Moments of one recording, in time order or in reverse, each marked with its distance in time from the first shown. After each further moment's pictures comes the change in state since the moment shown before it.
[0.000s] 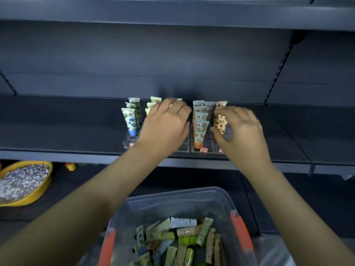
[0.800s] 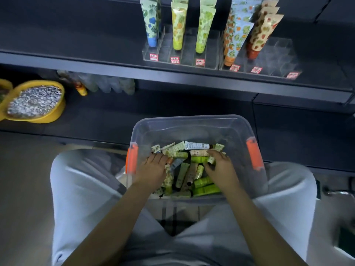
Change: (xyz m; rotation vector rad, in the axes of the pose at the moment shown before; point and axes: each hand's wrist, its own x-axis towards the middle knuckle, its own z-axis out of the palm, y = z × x) left_hand -0.334 0.040 0.097 -0.262 -0.845 -0.375; right_hand -0.275 -0.008 0.118 0.134 -0.748 0.478
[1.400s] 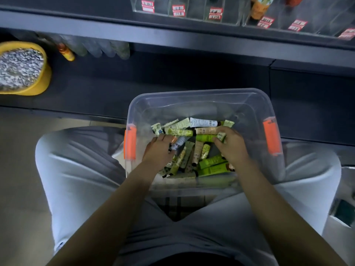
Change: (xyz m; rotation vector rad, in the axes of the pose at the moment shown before) left_hand 0.037 -0.002 0.027 -0.292 -0.185 -0.198; right_hand 0.046 0.031 0.019 0.146 -0.086 0.182
